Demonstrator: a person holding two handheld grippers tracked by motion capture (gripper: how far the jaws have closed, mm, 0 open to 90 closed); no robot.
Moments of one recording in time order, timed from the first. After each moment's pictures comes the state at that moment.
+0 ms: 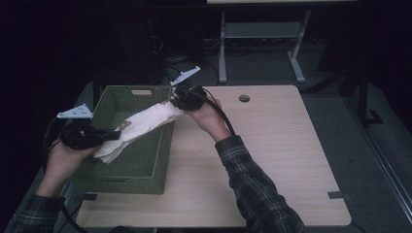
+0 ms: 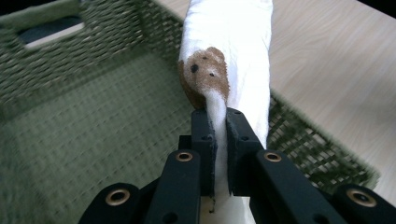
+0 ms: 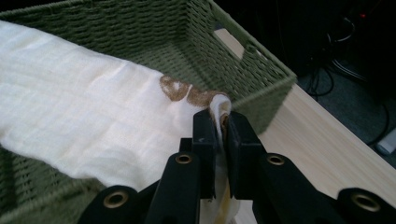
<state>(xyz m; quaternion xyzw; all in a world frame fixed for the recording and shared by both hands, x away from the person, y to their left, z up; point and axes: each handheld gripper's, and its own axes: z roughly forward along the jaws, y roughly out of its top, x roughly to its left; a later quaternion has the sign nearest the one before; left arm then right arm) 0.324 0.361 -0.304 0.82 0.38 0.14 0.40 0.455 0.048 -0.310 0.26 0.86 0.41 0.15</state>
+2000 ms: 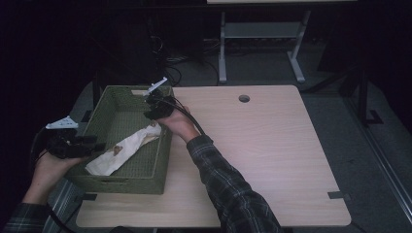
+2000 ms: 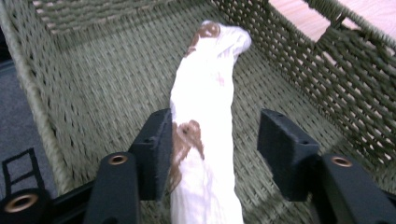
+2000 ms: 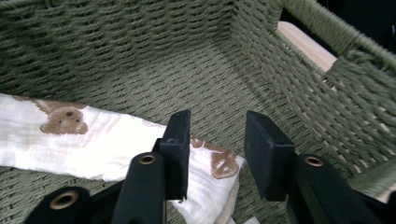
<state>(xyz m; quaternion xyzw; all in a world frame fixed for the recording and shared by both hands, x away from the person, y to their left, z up) 0.328 0.410 -0.343 0.81 0.43 0.15 0.36 0.483 0.134 -0.364 0.24 0.87 0.41 0.10</state>
